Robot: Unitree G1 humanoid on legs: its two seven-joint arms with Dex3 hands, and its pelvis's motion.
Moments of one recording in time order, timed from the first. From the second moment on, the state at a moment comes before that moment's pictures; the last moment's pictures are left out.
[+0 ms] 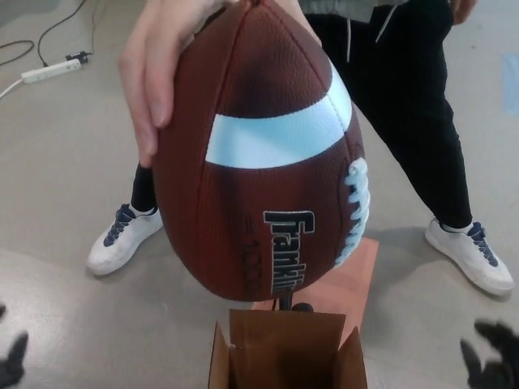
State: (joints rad) left_arm -0.37 0.55 0.07 1.12 0.09 -0.14 -0.05; right_arm -0.41 -0.36 0.03 1.14 -0.15 -0.13 0.00
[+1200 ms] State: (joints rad) left_arm 0.00 0.45 0.20 0.08 -0.05 -0.20 -0.12; right_arm -0.08 -0.27 -0.03 0.06 -0.10 -0.24 0.01
